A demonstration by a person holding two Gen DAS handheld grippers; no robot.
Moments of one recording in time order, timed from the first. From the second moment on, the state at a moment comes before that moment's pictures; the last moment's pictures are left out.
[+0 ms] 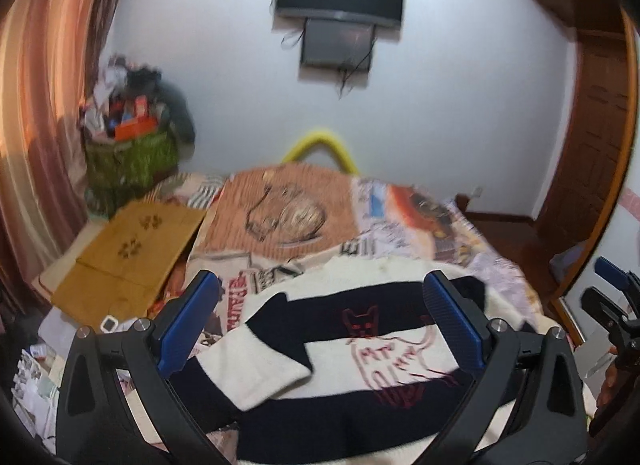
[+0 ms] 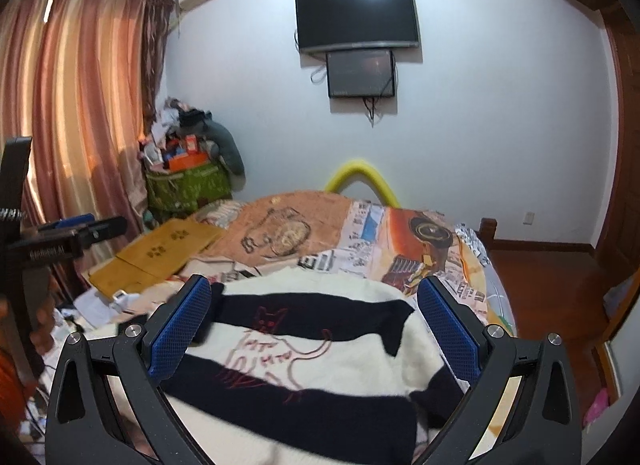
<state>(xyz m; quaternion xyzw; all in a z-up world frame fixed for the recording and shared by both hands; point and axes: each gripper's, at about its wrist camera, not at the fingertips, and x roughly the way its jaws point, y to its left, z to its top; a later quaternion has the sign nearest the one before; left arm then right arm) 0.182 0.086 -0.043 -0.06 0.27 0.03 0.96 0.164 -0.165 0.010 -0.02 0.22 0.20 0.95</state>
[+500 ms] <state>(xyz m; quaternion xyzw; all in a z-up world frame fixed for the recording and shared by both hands) 0.369 0.156 -0.191 -0.04 0.48 0.08 0.87 0.335 -0.191 -0.083 -0.01 0.40 0.19 0.90</state>
